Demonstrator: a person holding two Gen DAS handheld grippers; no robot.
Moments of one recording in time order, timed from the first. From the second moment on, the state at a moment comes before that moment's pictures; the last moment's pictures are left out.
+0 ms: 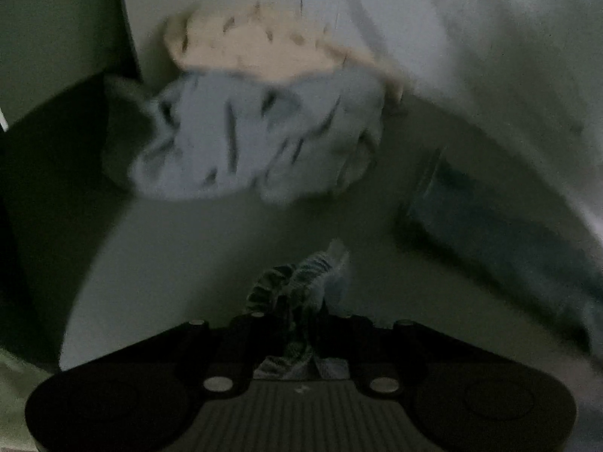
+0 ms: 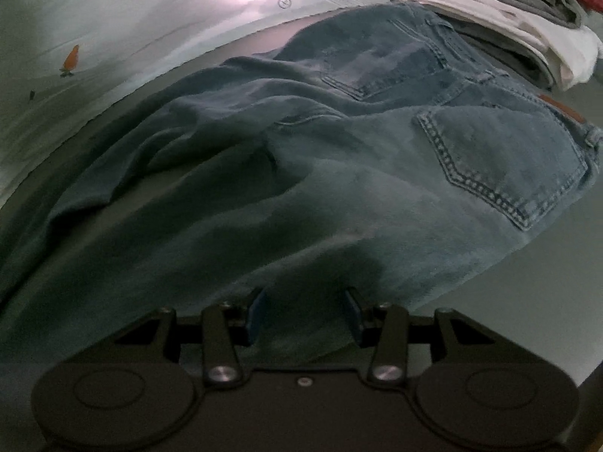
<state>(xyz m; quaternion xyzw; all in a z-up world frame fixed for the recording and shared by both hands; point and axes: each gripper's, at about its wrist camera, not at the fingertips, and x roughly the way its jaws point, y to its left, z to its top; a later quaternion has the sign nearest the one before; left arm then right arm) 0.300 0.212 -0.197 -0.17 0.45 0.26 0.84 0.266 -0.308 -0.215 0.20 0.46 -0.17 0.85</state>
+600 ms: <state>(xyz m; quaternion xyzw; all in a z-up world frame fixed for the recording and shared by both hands) 0.231 0.254 -0.225 -0.36 0.43 0.22 0.80 0.242 -0.353 -0.222 0.32 0.42 -0.24 0.82</state>
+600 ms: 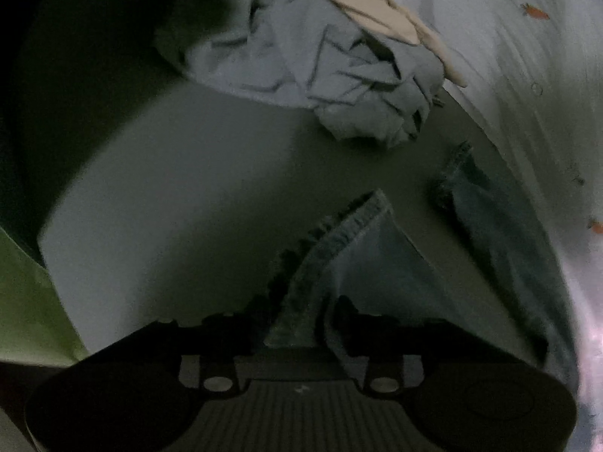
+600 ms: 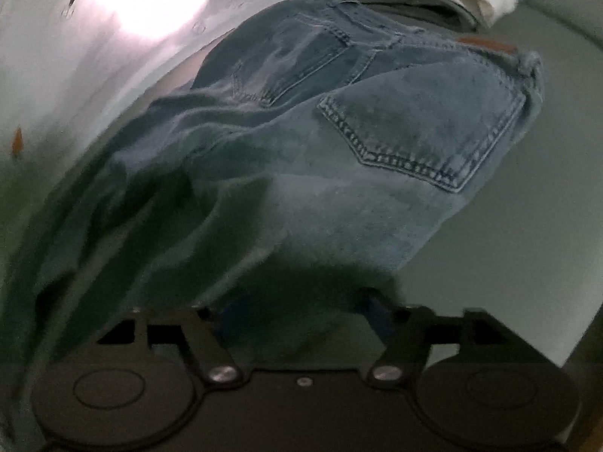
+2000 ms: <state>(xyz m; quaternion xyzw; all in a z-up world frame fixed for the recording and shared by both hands) 0.258 0.232 -0.217 -0.27 0.48 0.22 0.81 0.232 -0.388 -0.190 0.34 0.37 -0.18 0.85</state>
